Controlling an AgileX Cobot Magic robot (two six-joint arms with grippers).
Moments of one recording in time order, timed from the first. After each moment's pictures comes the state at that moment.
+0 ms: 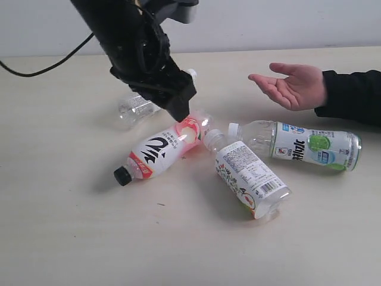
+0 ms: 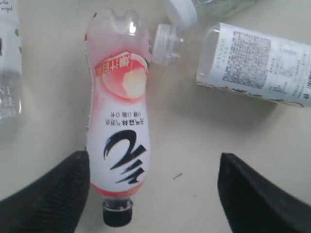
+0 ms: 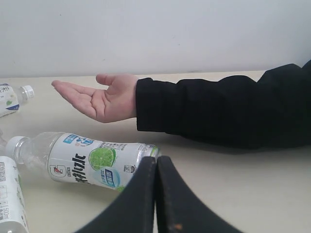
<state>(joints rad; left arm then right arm) -0.68 1.86 -1.58 -0.16 1.09 0.24 0.14 0.01 0.00 0.00 0.32 0.03</state>
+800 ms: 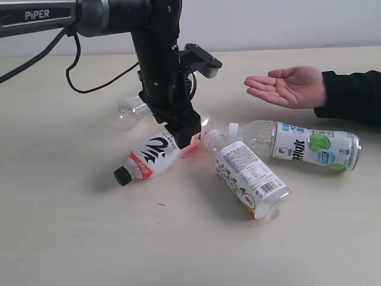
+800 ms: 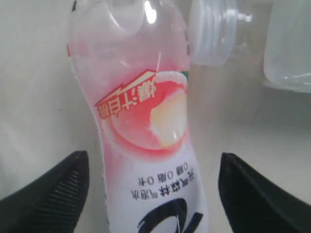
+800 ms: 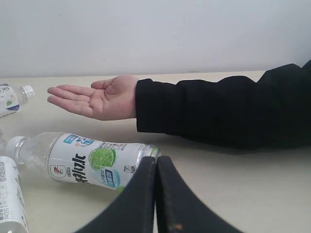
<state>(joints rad) -0.68 2.22 -1.82 -0.07 1.18 0.39 0.14 0.01 0.00 0.00 0.32 0.03</state>
